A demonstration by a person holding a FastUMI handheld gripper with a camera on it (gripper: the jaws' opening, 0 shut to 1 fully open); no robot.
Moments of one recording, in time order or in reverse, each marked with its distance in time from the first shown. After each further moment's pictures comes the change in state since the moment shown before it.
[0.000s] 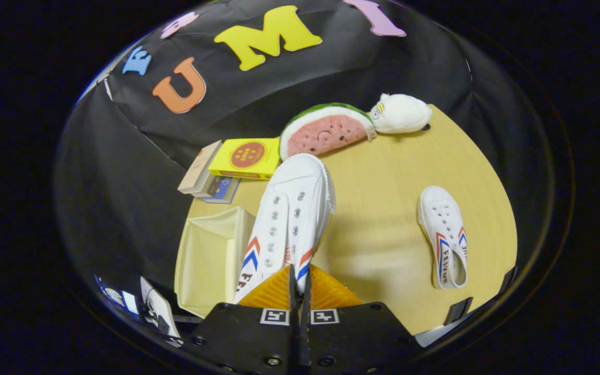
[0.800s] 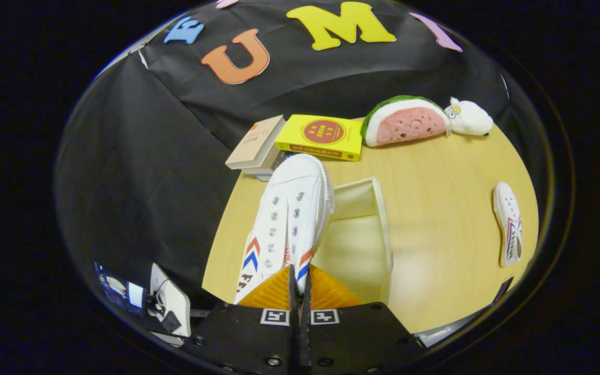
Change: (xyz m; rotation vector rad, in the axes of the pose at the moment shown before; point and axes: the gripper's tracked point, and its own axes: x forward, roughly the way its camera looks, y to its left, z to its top) arm 0.058 0.179 -0.073 -0.108 0.086 0.061
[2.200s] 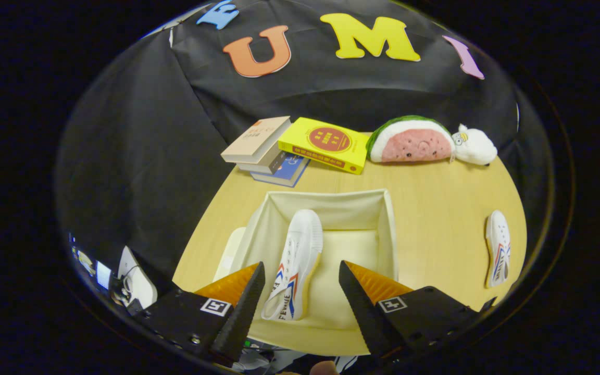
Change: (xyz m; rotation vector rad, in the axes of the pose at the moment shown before) arm 0.009 -0.009 0.014 -0.176 -0.122 -0.099
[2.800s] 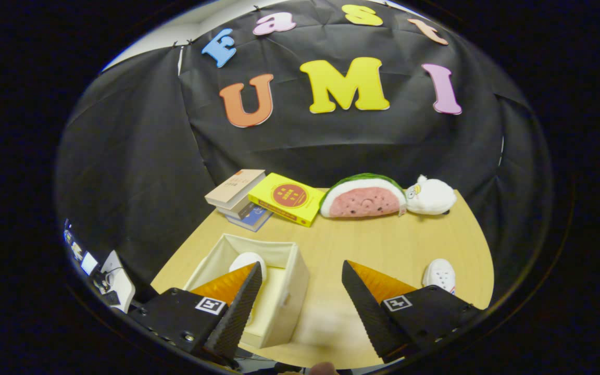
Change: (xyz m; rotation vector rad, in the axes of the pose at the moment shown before) arm -0.097 -0.150 0.051 -0.037 -0.271 -0.056
